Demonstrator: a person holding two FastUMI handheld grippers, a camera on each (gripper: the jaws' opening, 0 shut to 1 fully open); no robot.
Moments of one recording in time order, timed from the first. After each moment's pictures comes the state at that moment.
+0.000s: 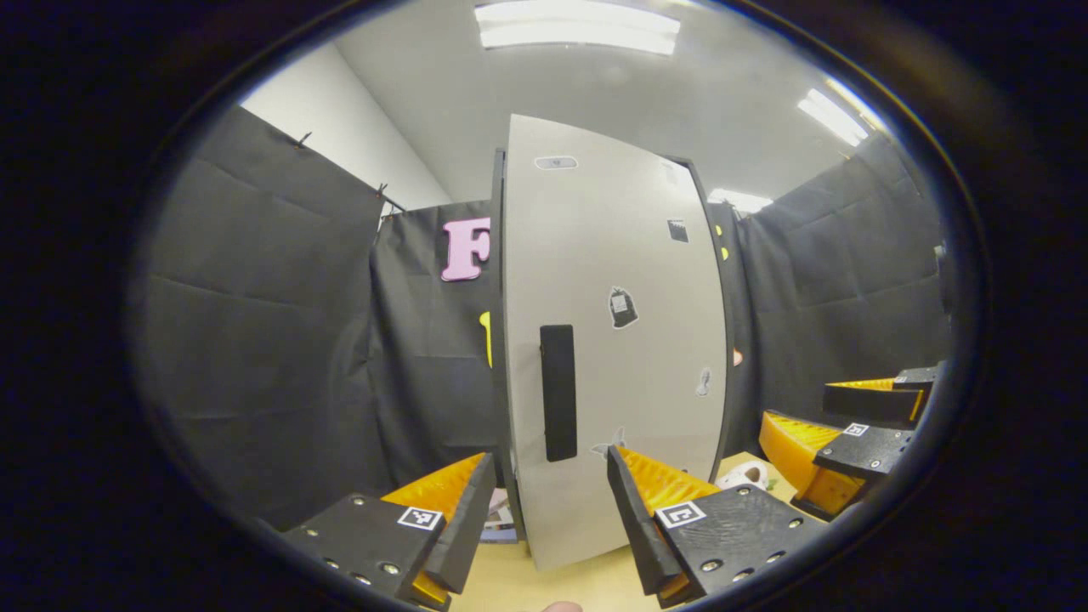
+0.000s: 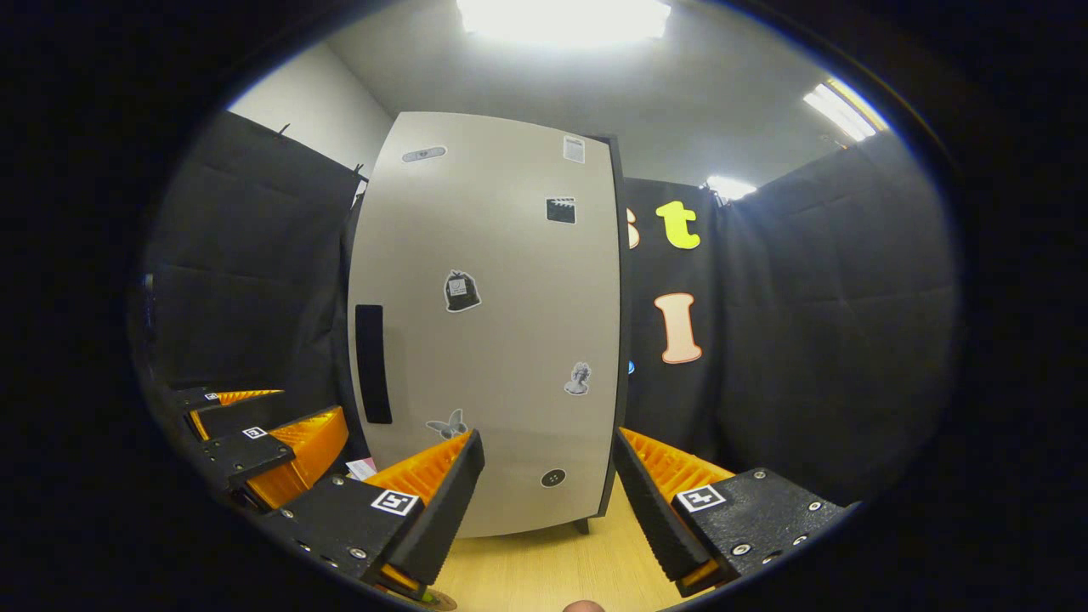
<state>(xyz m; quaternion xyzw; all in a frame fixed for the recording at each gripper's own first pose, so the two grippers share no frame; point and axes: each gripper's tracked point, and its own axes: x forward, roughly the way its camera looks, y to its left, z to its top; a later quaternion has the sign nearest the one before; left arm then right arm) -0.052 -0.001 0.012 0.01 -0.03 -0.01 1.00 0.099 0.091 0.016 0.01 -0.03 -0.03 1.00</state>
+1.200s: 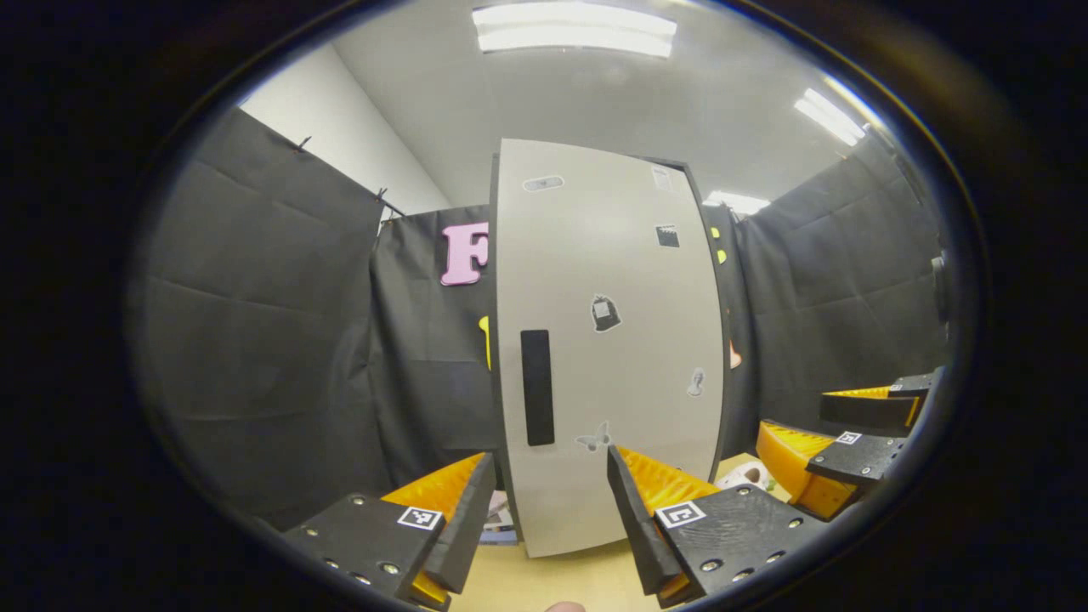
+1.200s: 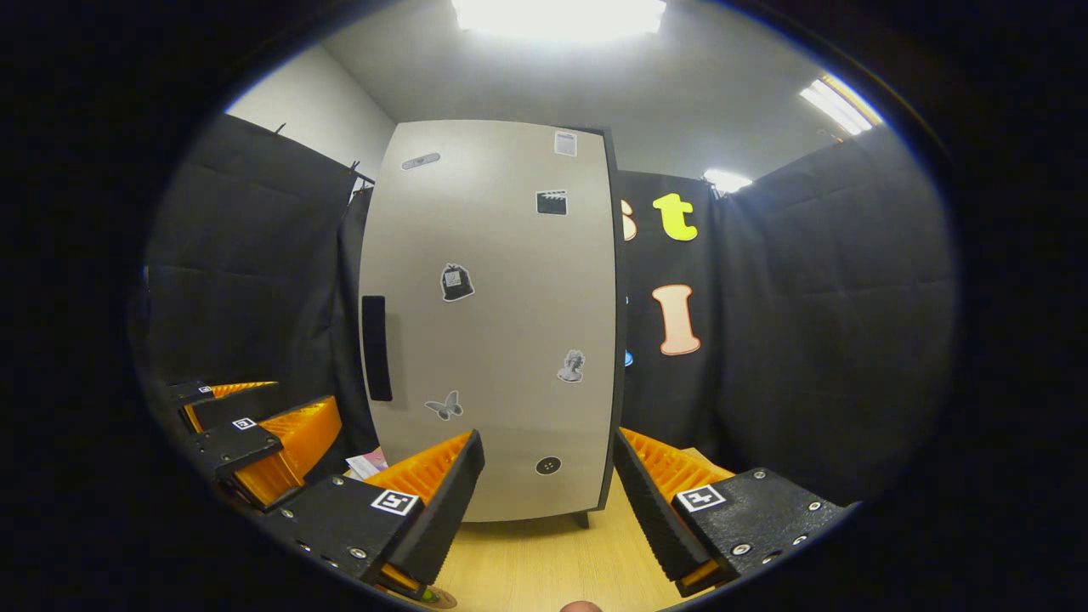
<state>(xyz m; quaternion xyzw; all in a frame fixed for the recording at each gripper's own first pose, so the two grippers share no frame) -0.058 -0.005 0.014 0.01 -0.05 -0.01 1.00 0.093 0.084 0.005 0.02 -0.02 -0.02 1.00</state>
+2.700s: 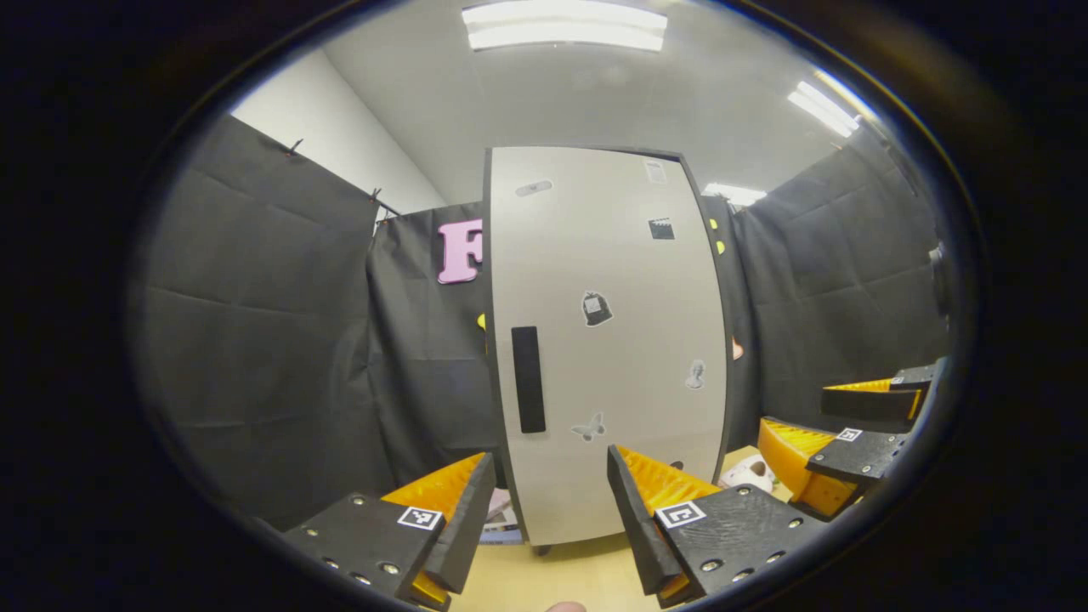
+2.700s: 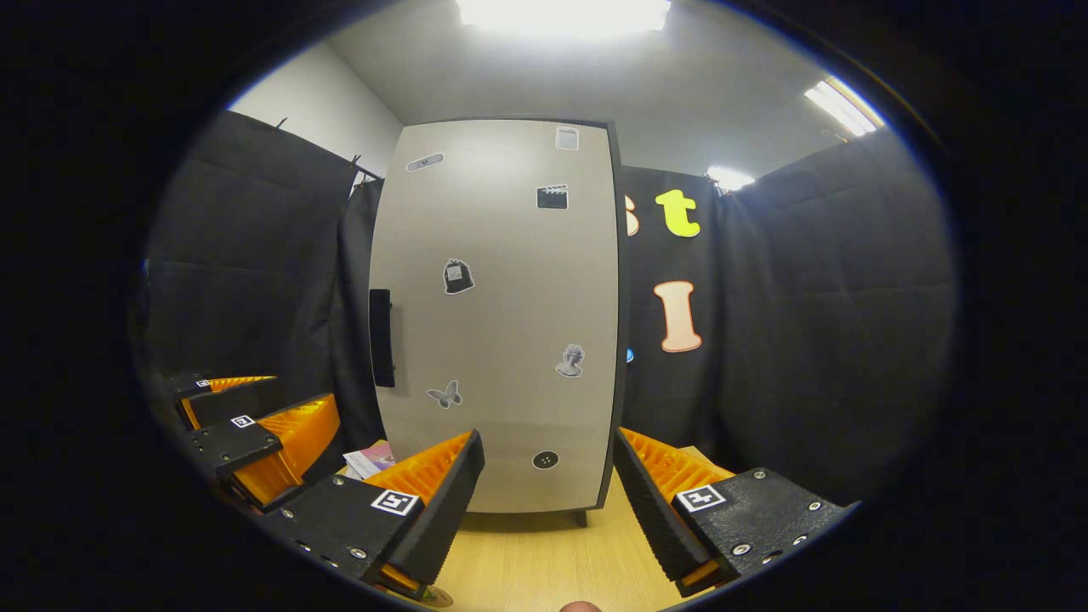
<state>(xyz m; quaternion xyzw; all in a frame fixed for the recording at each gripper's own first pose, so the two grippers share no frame) -0.049 -0.012 0.014 0.03 -0.04 -0.01 1.00 0.099 0.084 0.000 0.01 -0.01 -0.02 1.00</state>
